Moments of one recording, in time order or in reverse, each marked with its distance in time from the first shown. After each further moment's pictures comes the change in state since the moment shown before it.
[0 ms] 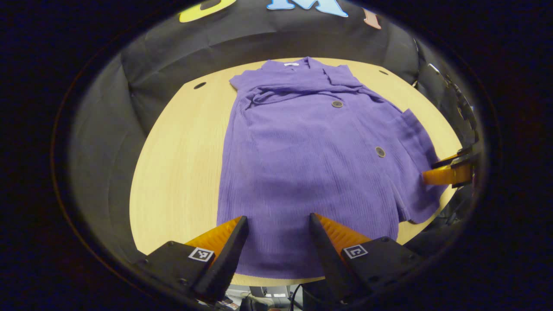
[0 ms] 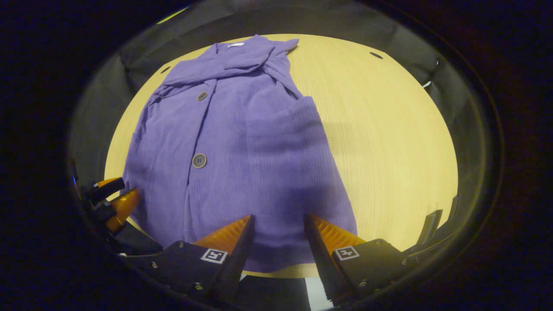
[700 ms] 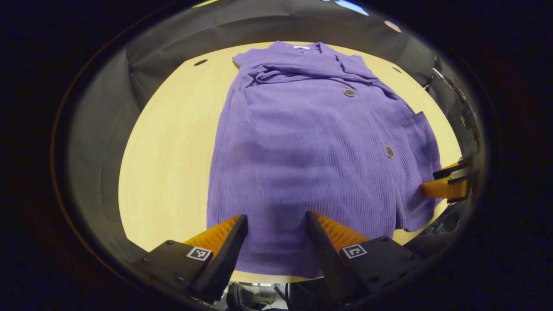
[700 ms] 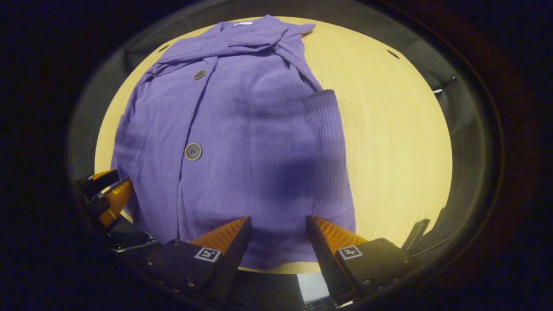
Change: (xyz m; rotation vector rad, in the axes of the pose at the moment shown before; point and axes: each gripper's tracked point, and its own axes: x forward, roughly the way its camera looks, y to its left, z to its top) left arm 0.011 -0.001 -0.002 -0.104 0.164 -0.042; right arm 0.007 0.004 -0.001 -0.074 0.193 -0.056
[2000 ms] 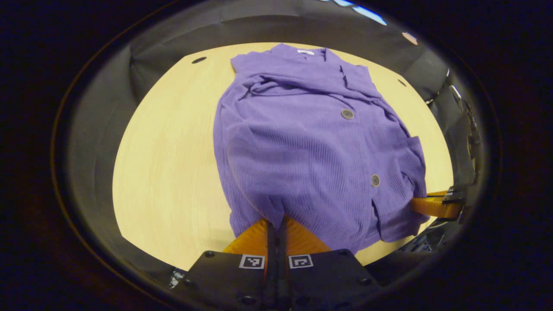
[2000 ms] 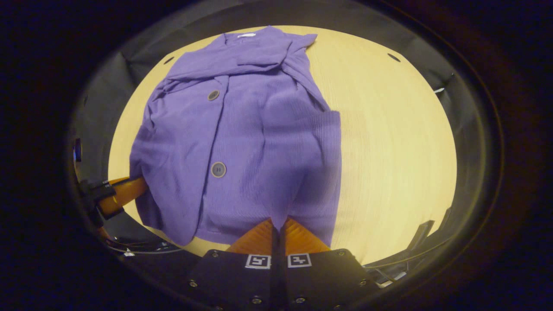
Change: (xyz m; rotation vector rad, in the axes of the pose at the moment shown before) left arm -0.018 -0.022 0.053 -0.093 -0.032 -0.066; right arm -0.028 0.021 0.030 0.056 -0.100 0.096
